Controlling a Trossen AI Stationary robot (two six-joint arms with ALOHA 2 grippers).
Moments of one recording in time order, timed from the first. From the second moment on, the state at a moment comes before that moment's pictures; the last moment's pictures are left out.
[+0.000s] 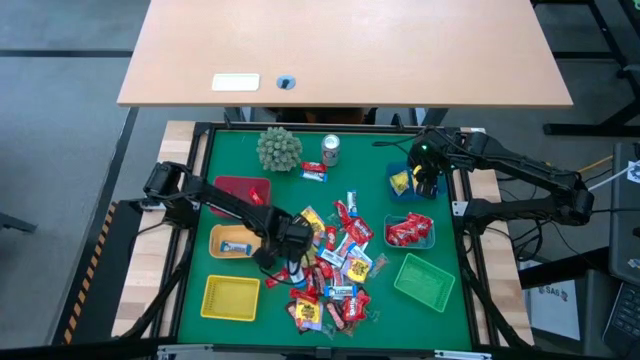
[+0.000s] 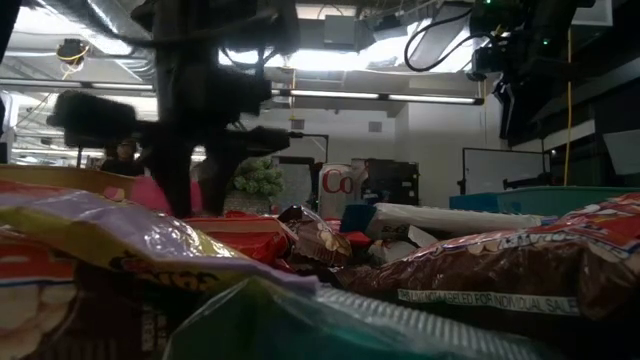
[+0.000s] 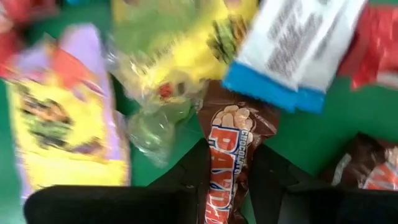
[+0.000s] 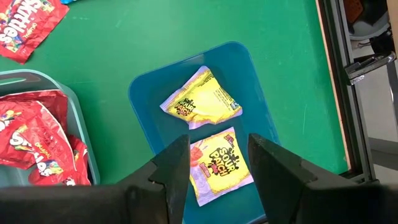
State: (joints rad) left arm -0.21 1.83 1.14 -0.68 -0.04 0.55; right arm -0.48 1.07 1.00 -1.12 0.09 -0.29
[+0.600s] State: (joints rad) left arm -0.26 1.83 1.53 -0.98 -0.11 0.11; right arm -0.48 1.07 1.00 -1.12 0.09 -0.29
